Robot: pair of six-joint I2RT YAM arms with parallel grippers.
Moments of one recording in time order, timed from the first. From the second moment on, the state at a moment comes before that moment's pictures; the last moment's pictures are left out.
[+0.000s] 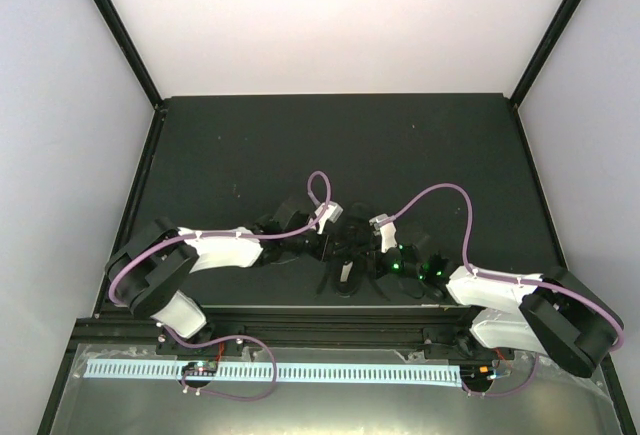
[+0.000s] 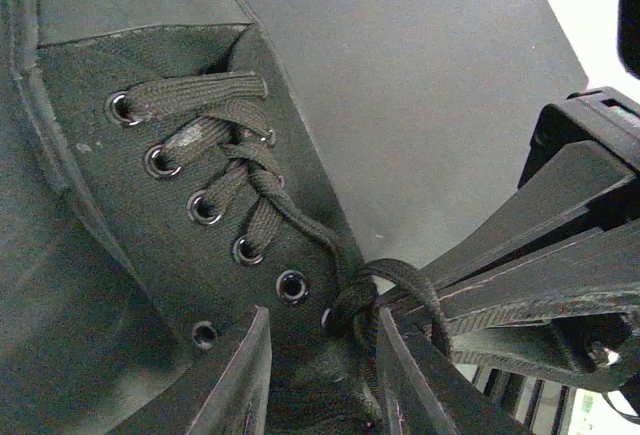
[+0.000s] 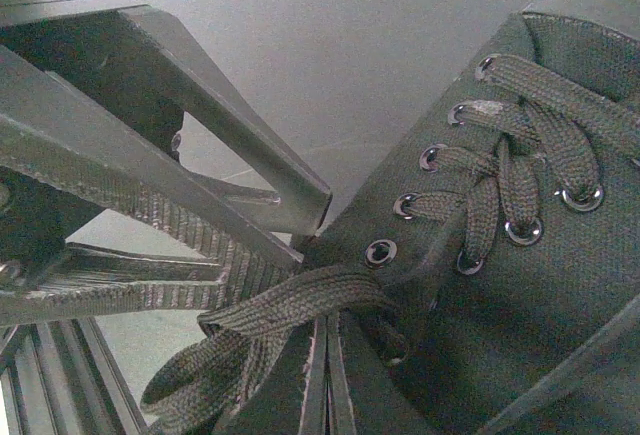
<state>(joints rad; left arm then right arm) -0.80 1.55 0.64 0.24 0.44 -0.51 0.77 1.20 0.25 0.38 -0.27 0.51</state>
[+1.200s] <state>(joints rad) -0.79 1.65 0.64 0.42 0.55 -0.59 0.77 1.20 0.26 0.36 -0.26 0.51</state>
